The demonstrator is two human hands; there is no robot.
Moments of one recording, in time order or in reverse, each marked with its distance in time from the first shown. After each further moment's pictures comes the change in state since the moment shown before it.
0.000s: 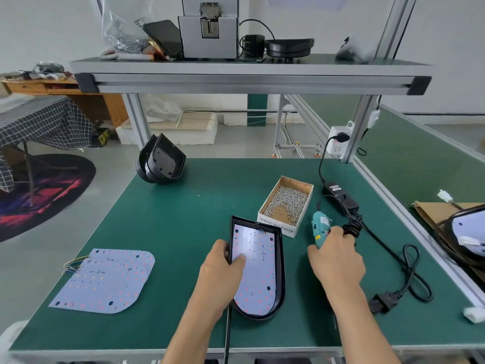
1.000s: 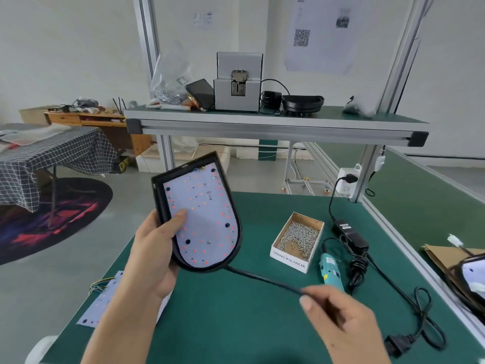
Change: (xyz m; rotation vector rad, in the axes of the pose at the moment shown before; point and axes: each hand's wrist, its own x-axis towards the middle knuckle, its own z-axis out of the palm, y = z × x) left_hand -0.006 0.073 -0.140 -0.897 0.111 0.200; right_hand -0.112 -0.001 -0.069 1.019 -0.278 -0.445
